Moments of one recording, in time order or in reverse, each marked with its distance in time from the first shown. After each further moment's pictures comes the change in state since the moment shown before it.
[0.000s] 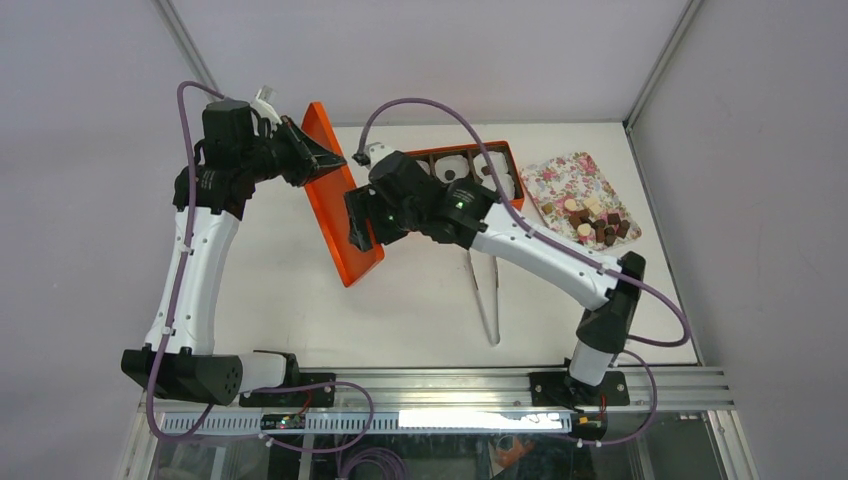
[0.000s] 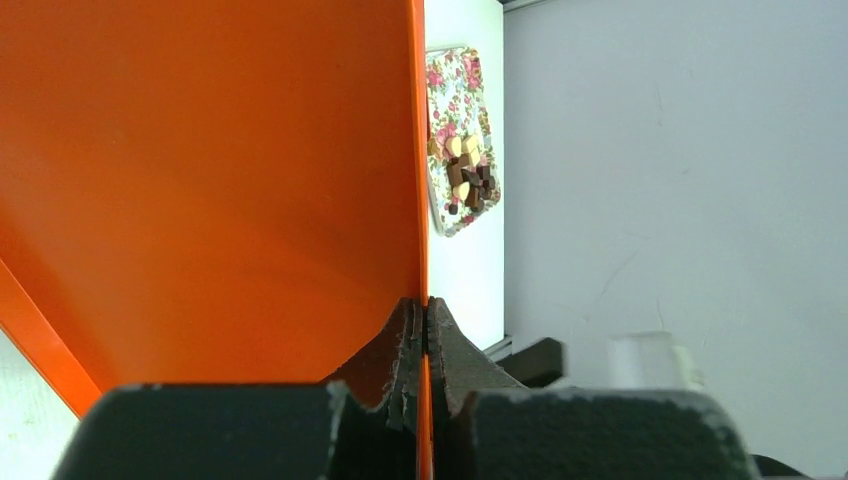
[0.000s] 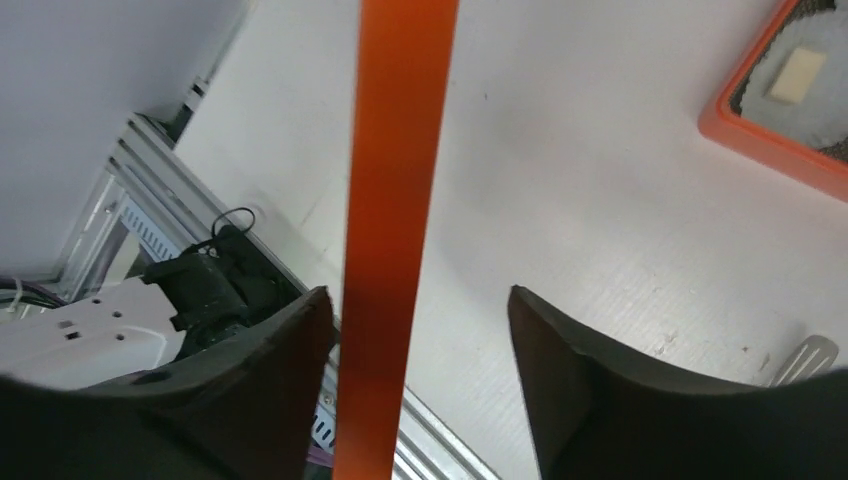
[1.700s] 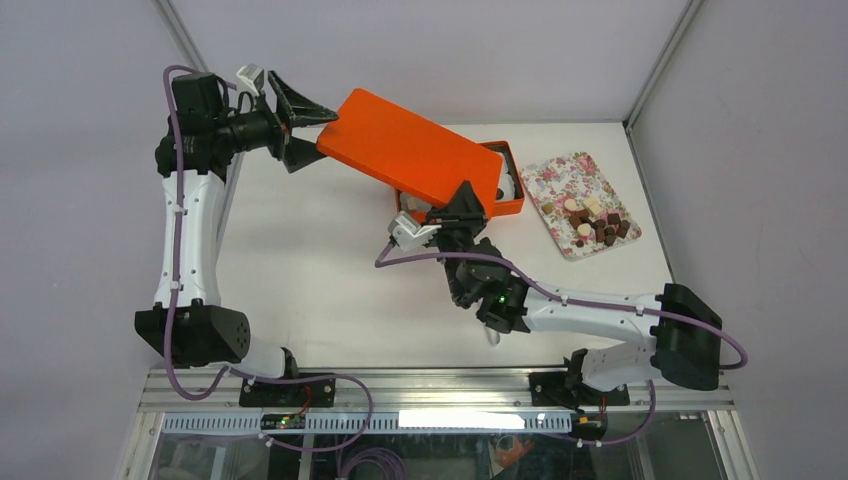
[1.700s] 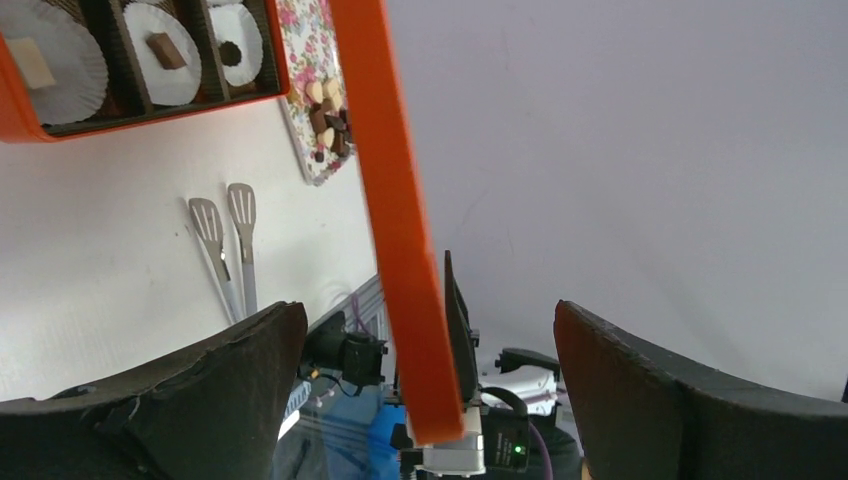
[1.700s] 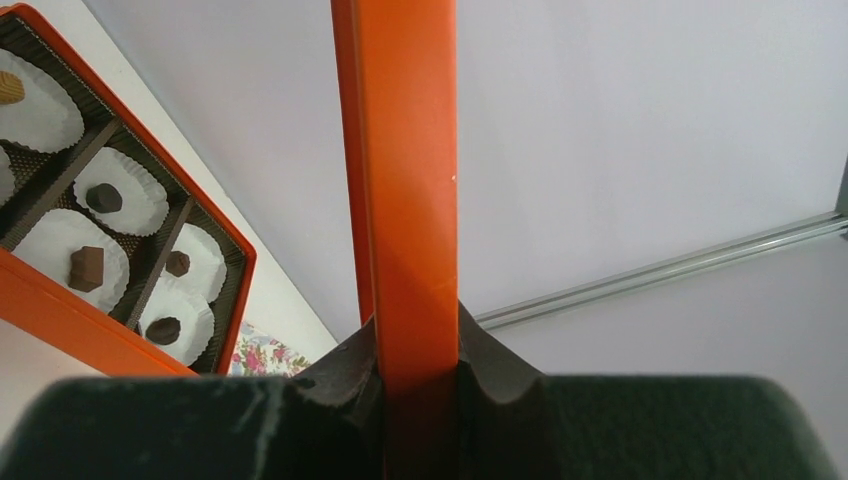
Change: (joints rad) left arm 0.190 0.188 0.183 0.010 0.459 -0.113; right arm 0.110 -0.412 -1.038 1.490 0.895 -1.907
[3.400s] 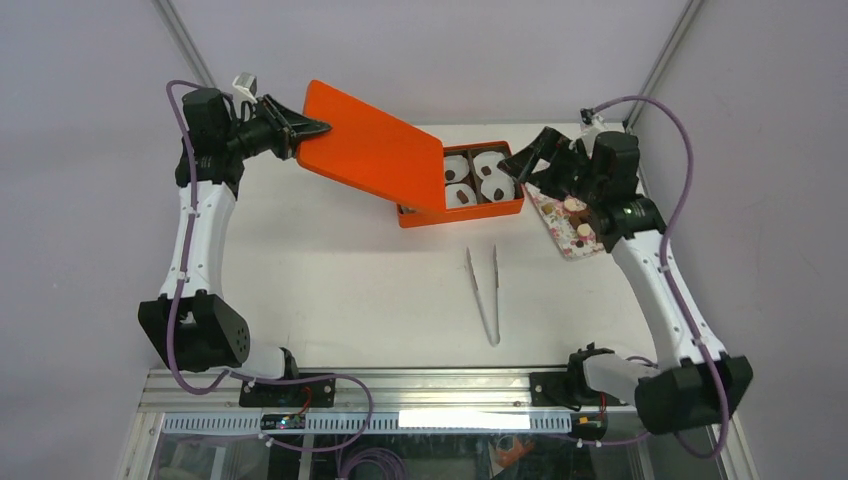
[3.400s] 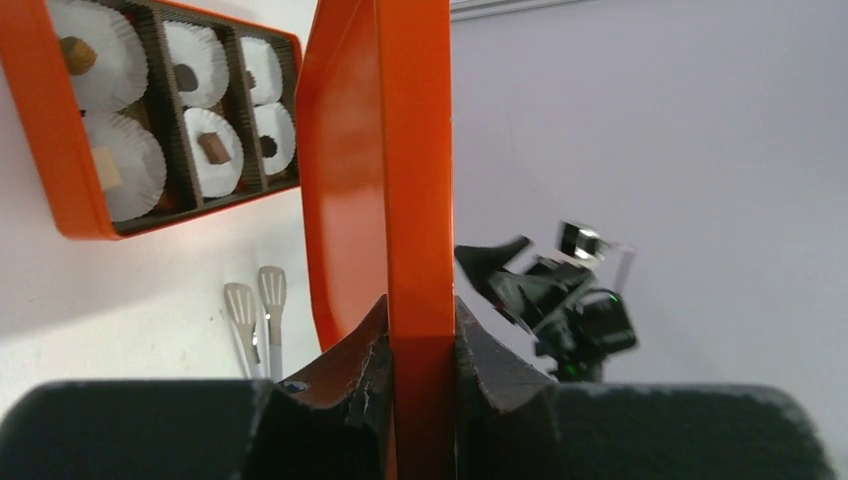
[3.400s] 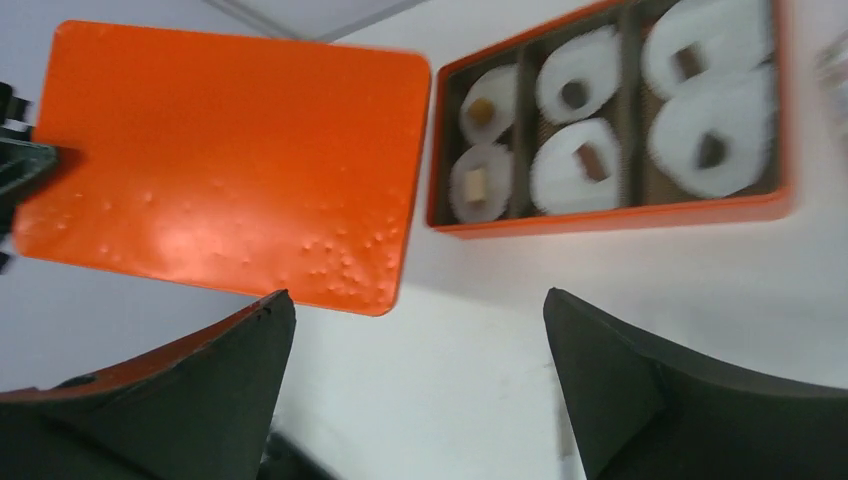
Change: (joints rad) left arm 0.027 -0.015 -0.255 0.404 -0.080 -0.127; right arm -0.969 -0.206 0.367 -1.180 -1.255 1.928
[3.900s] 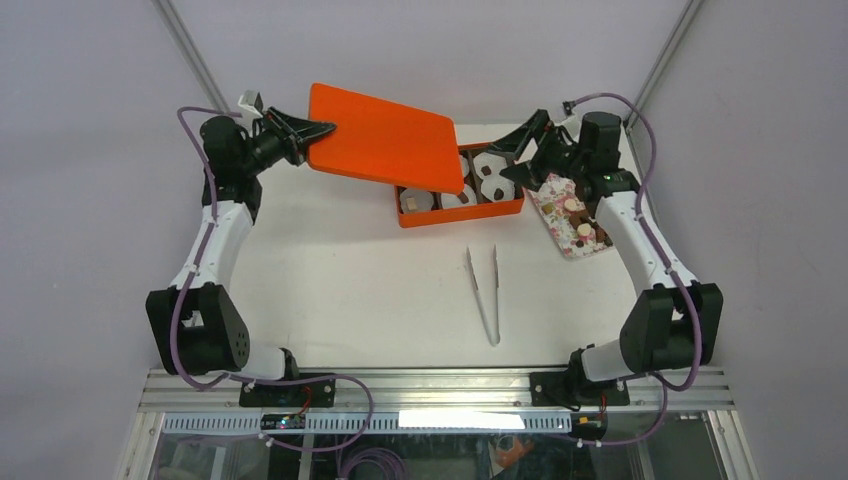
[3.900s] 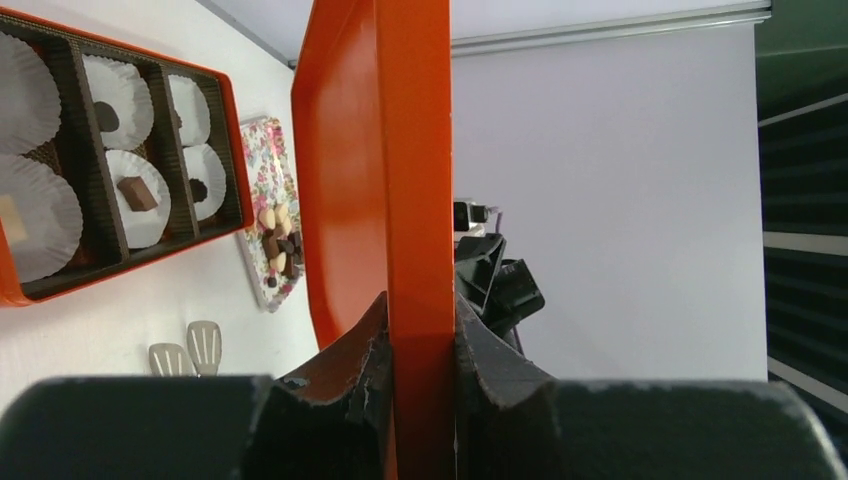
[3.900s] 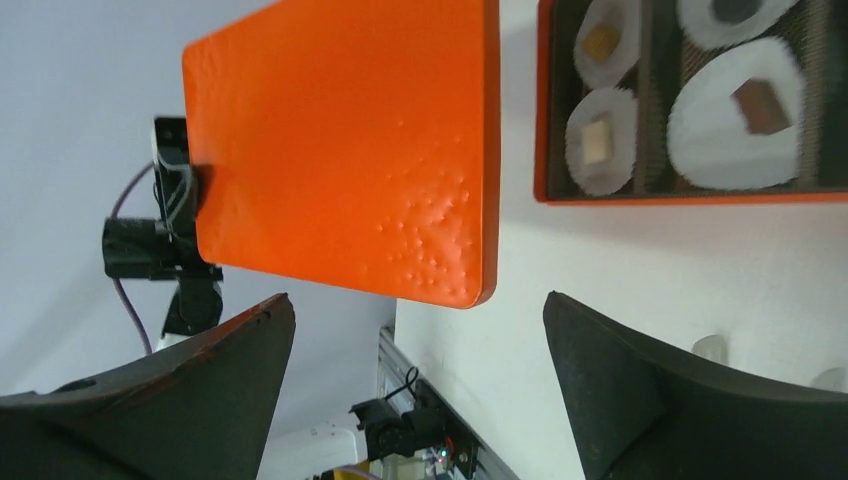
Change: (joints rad) left arm -0.010 -0.036 -0.298 0.582 -0.023 -0.359; right arm -0.098 0.314 -0.014 0.299 -0.462 0.420
